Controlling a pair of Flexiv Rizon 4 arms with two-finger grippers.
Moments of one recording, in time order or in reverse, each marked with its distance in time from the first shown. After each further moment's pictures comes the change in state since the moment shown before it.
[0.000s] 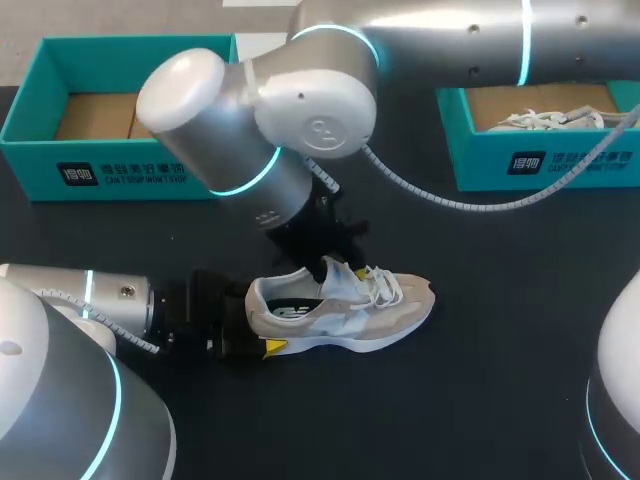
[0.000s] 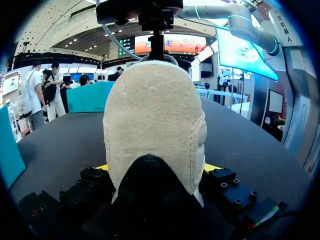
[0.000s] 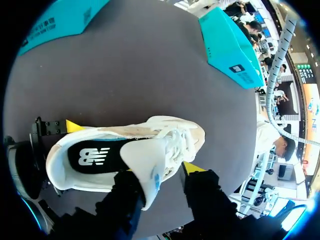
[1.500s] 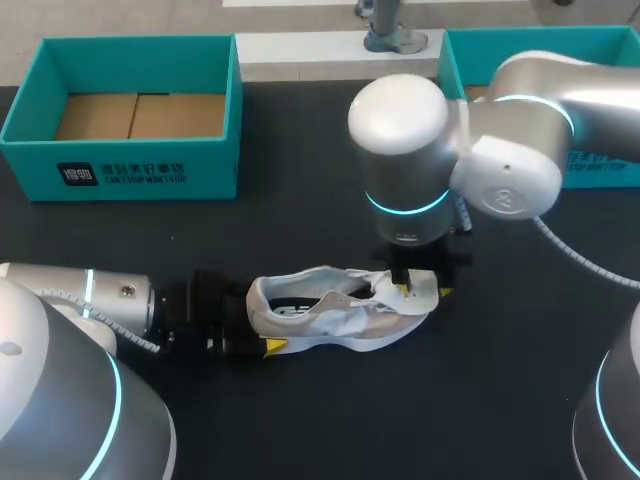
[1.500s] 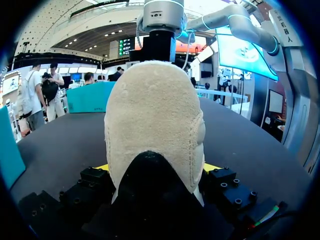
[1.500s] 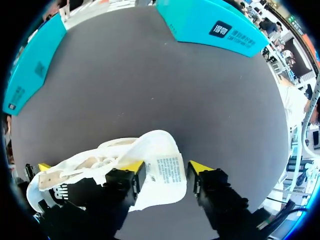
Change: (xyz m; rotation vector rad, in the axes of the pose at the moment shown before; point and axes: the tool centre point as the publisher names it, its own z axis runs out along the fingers) left arm -0.001 -0.001 0.000 0.000 0.000 0.000; right arm -0.074 0.018 0.106 -0.046 0.255 0.296
